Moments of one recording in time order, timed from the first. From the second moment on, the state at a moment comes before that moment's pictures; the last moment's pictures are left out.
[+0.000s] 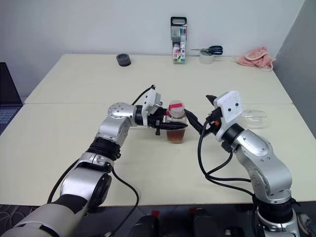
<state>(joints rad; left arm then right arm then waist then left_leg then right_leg) -0.96 0.26 -0.11 0.72 -0.23 -0.05 -1.41 -0.37 -0.41 -0.03 -0.62 0.43 0.72 0.34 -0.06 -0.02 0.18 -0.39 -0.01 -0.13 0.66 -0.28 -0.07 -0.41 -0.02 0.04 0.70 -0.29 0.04</state>
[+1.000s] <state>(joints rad) -0.96 0.26 -0.11 0.71 -0.24 -0.02 -1.39 -0.36 -0.56 -0.09 -0.62 0.53 0.75 0.48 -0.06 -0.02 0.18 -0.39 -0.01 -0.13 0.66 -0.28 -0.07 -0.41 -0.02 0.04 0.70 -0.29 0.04</state>
